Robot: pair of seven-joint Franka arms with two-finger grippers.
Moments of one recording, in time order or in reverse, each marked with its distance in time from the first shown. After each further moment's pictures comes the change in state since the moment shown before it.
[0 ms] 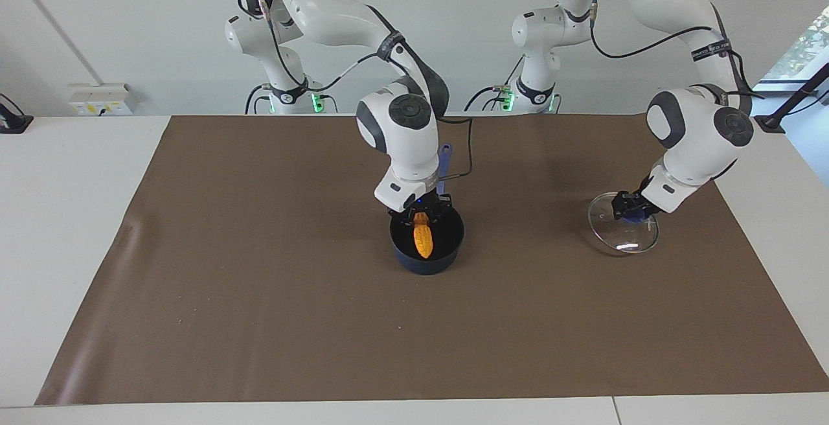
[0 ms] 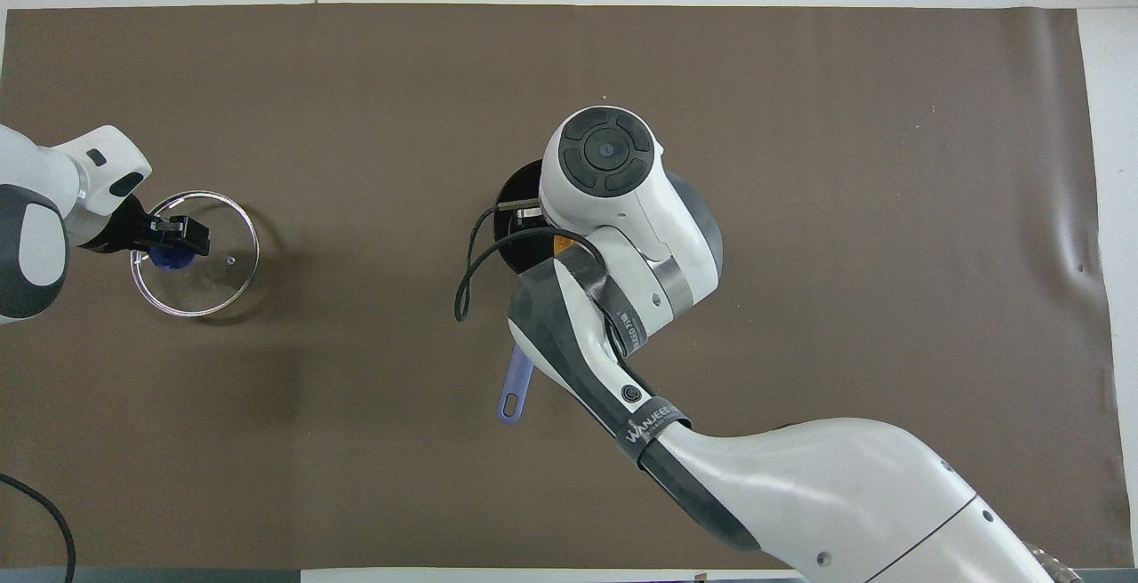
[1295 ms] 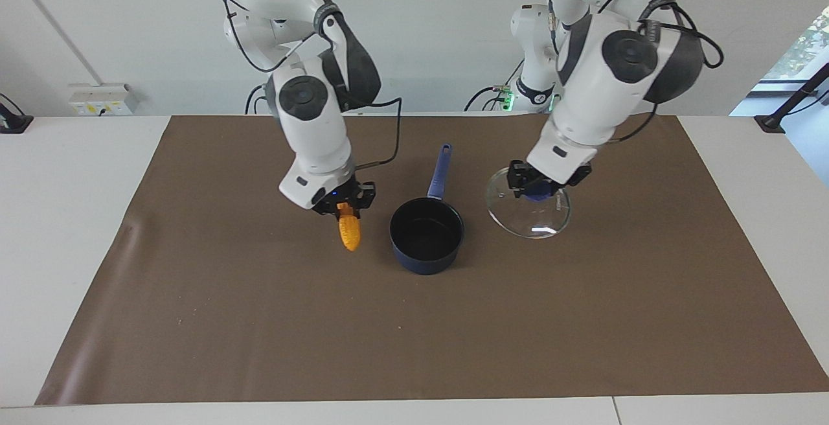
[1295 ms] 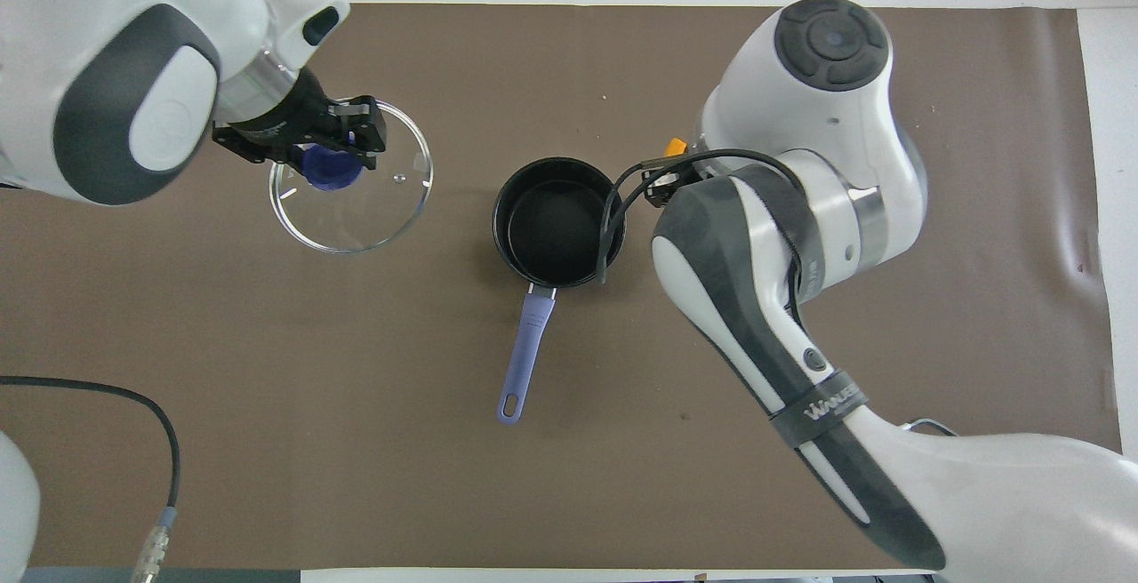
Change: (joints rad) left arm -0.372 0.176 -0.003 0.749 -0.075 -0.593 -0.481; right arm -0.162 -0.156 0.005 -0.006 0.023 -0.245 -0.238
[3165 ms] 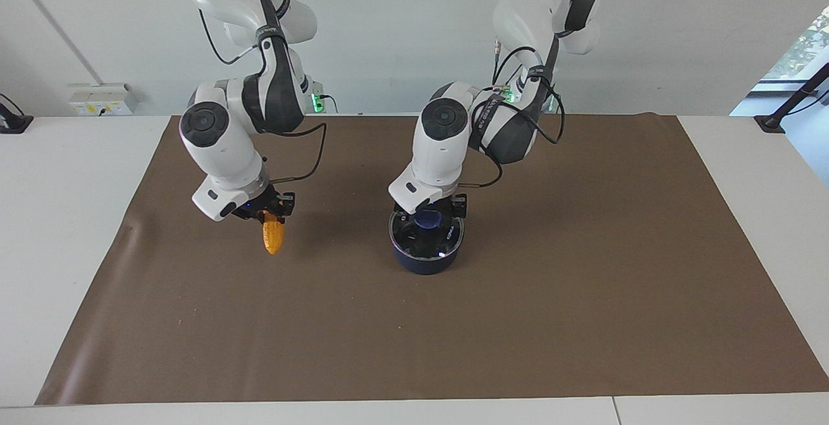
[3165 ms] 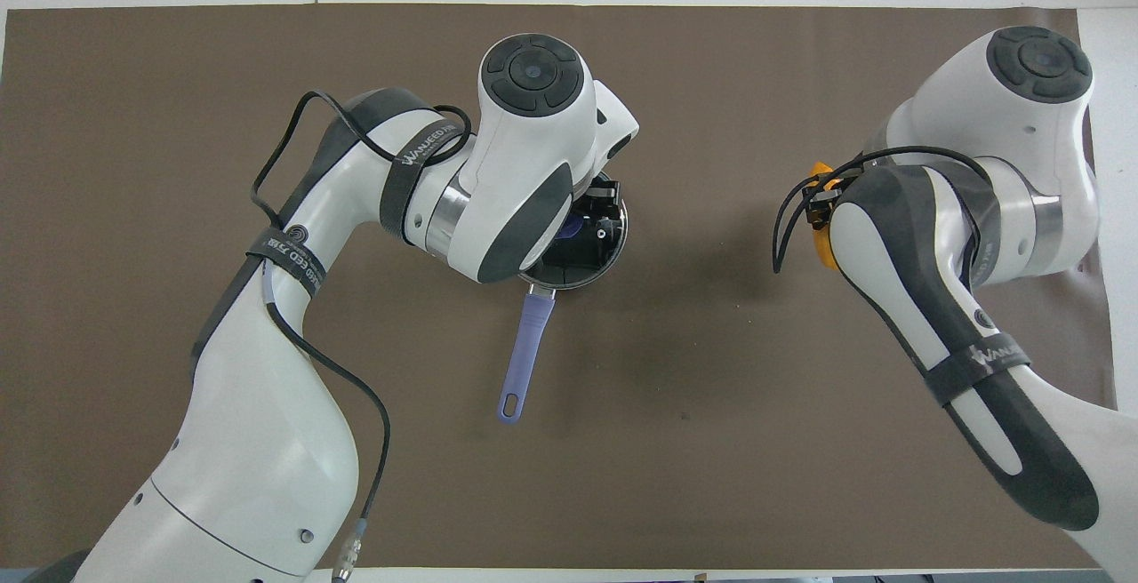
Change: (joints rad) left arm -0.338 0.220 -0.033 -0.018 0.036 0.293 -0.169; right arm -0.243 -0.110 -0.044 -0.267 -0.038 0.053 -0.222
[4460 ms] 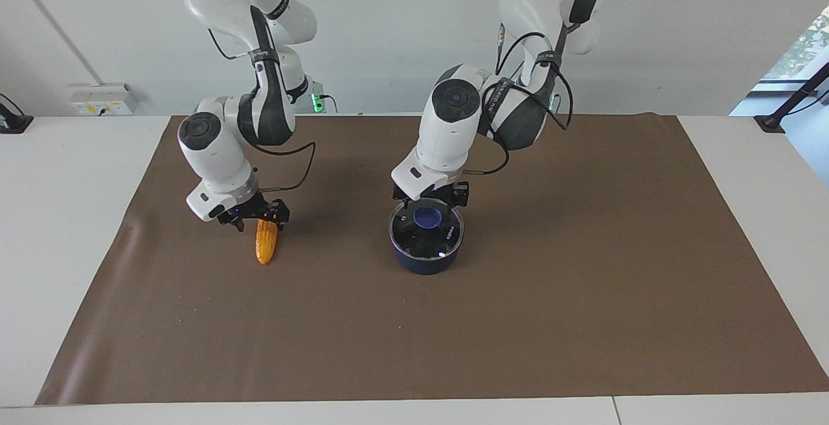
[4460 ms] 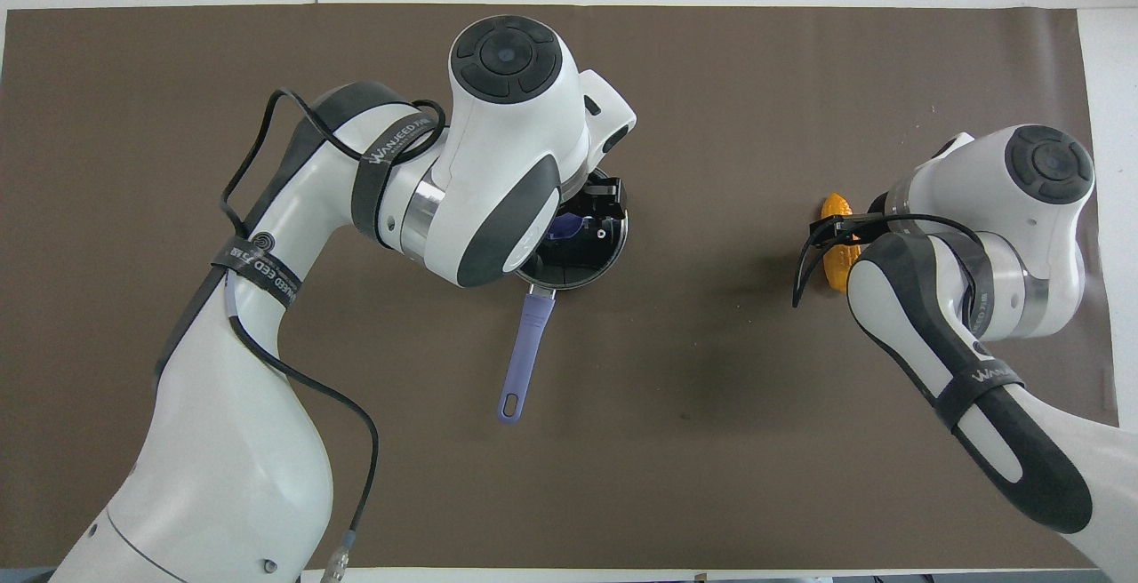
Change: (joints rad) left arm 0.005 -0.045 -0.004 0.000 -0.047 -0.032 0.000; right arm -0.086 -0.034 -0.009 -0.297 -0.002 0.352 -0.019
